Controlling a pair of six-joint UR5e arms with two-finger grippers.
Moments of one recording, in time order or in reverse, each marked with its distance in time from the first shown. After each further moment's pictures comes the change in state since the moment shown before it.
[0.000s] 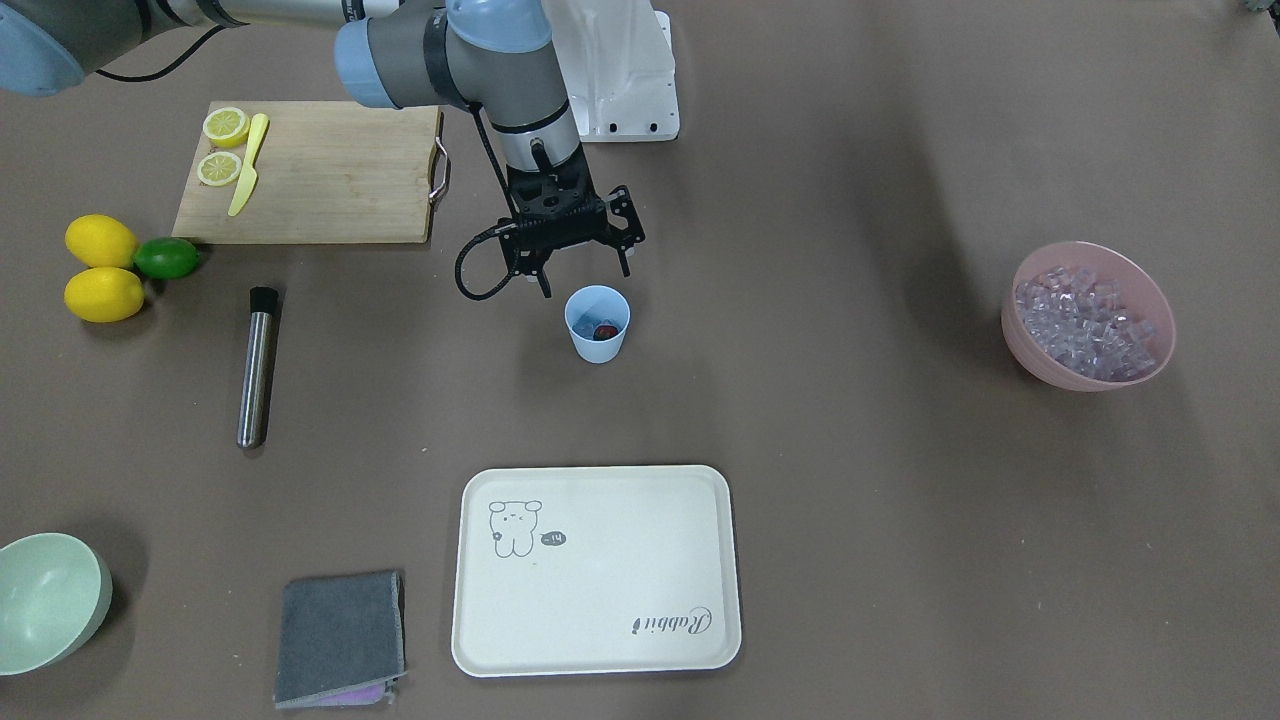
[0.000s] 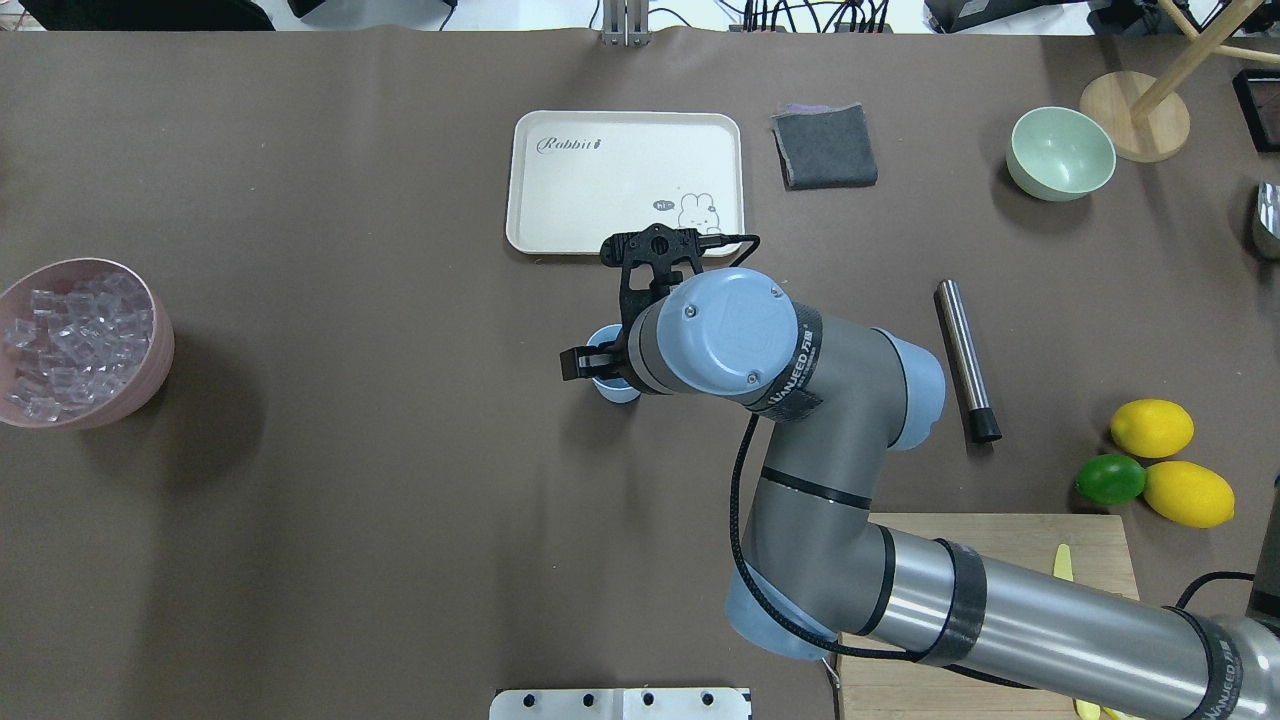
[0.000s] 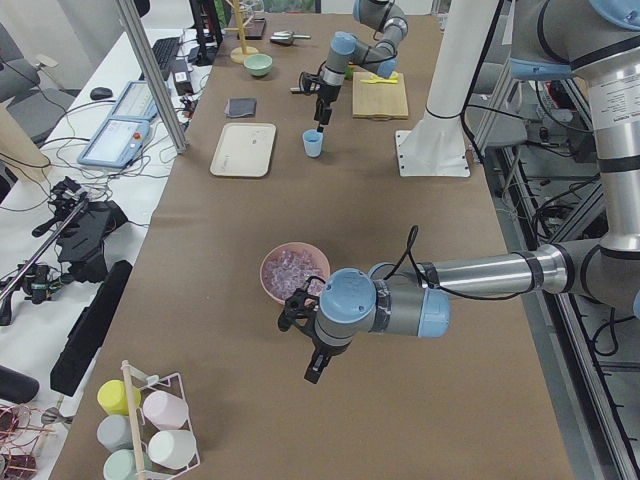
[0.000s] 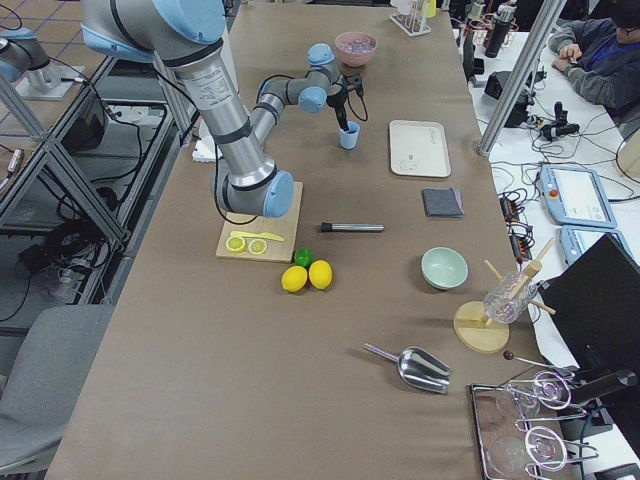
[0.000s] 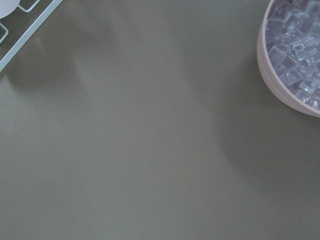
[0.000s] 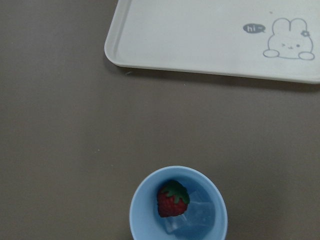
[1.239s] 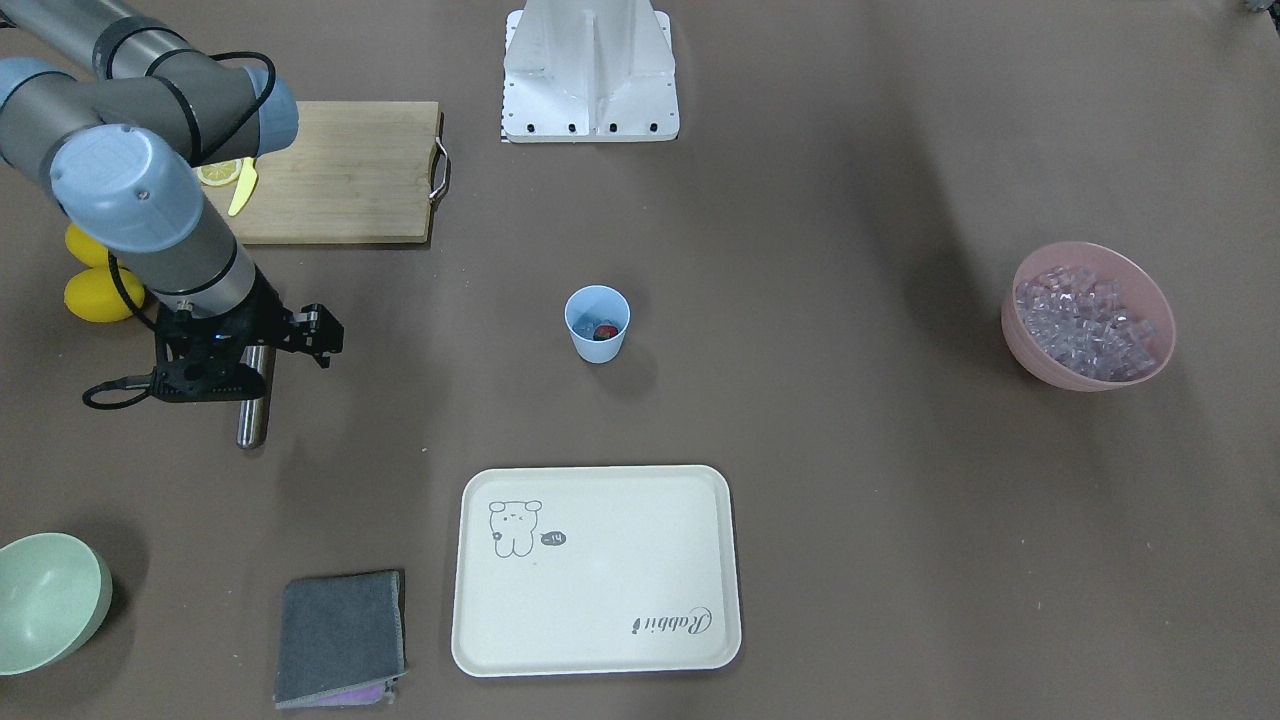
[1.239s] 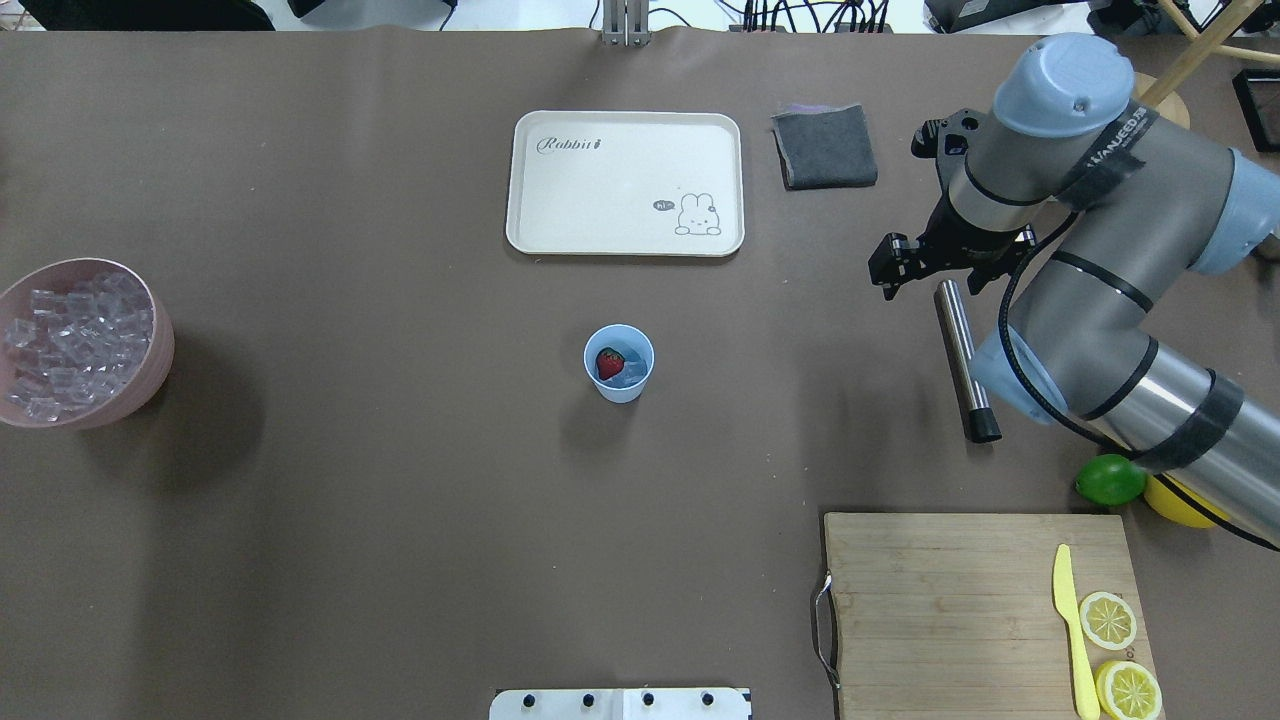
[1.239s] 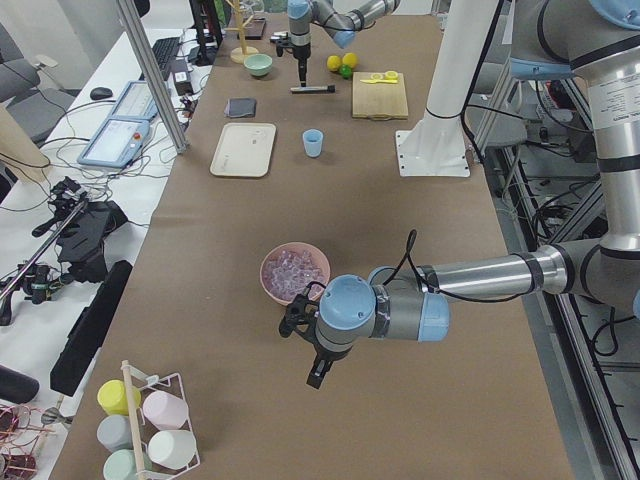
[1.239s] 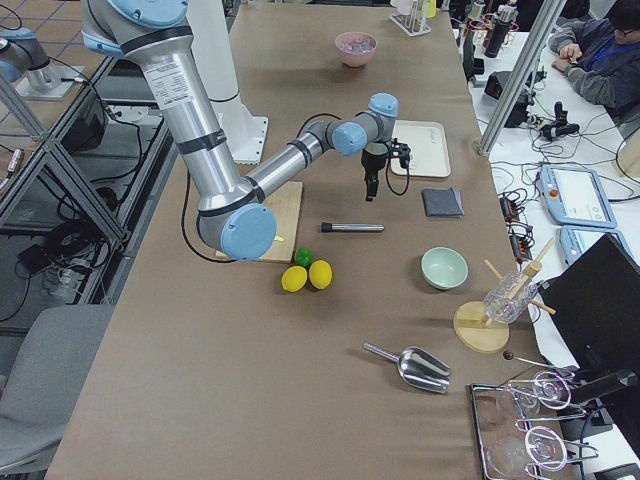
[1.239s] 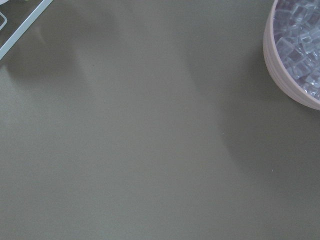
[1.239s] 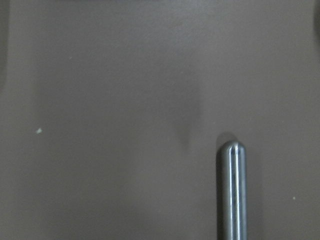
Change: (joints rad) left arm 0.003 -0.001 0.025 -0.001 0.000 0.001; right arm 0.422 -0.245 -0.040 -0.212 0.431 -0.365
